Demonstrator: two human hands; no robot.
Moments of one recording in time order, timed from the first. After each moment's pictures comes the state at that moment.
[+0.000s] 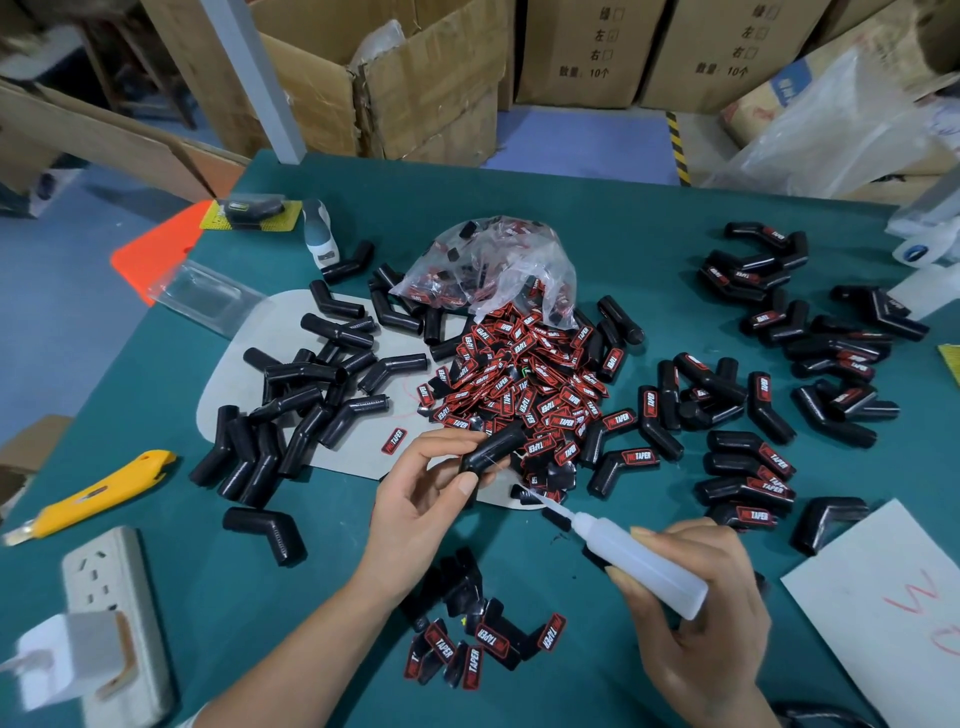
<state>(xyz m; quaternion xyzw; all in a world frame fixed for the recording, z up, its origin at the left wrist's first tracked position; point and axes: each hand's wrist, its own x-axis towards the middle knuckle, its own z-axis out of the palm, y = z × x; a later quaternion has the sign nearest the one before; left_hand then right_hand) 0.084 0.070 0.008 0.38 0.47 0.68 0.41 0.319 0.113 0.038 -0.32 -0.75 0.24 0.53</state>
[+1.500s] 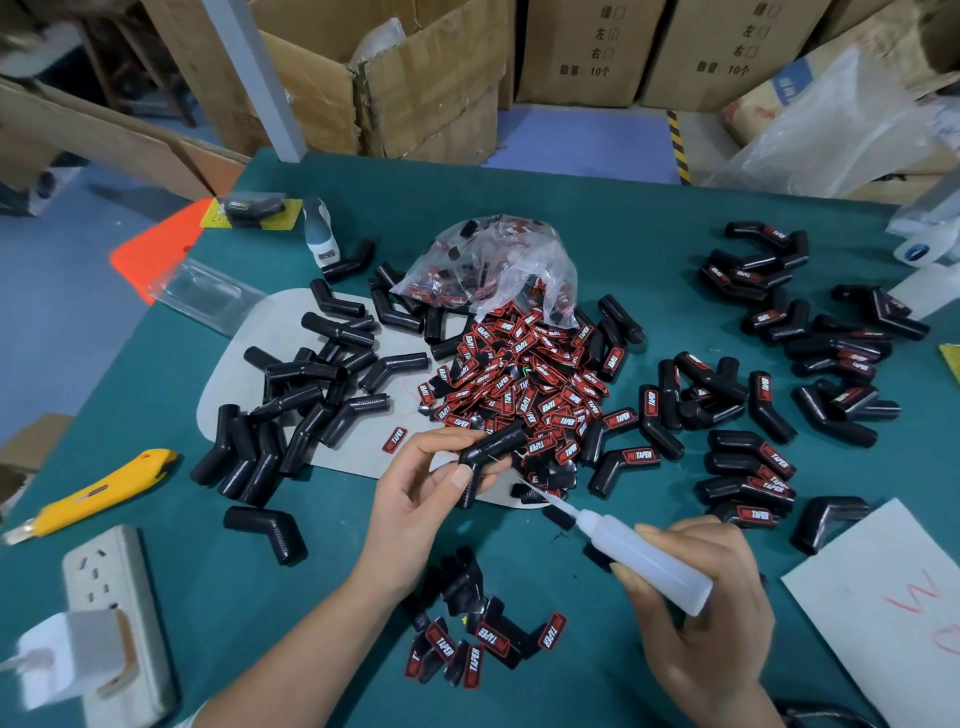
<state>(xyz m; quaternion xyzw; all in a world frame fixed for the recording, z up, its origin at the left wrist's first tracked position) 0.080 0.071 -0.002 0.31 0.45 0.71 0.45 0.320 0.114 0.037 -0.33 -0.75 0.23 0.52</state>
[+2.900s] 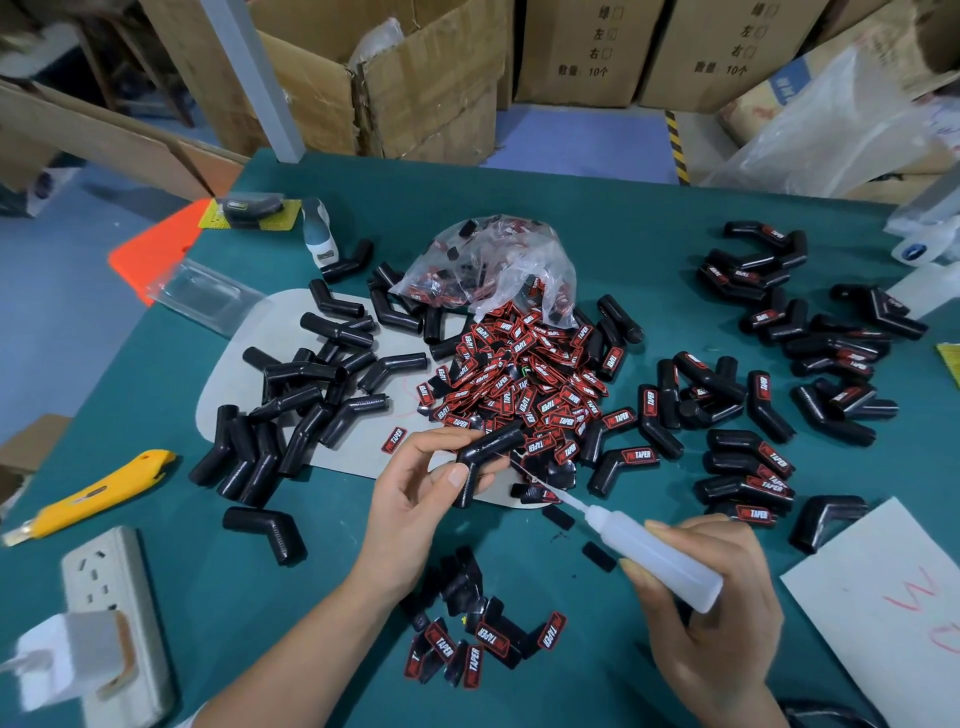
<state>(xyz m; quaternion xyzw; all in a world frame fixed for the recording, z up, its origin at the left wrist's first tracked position) 0.080 0.071 0.001 0.30 0.45 0.71 0.46 0.322 0.116 0.041 -0.33 -0.75 0.22 0.52</state>
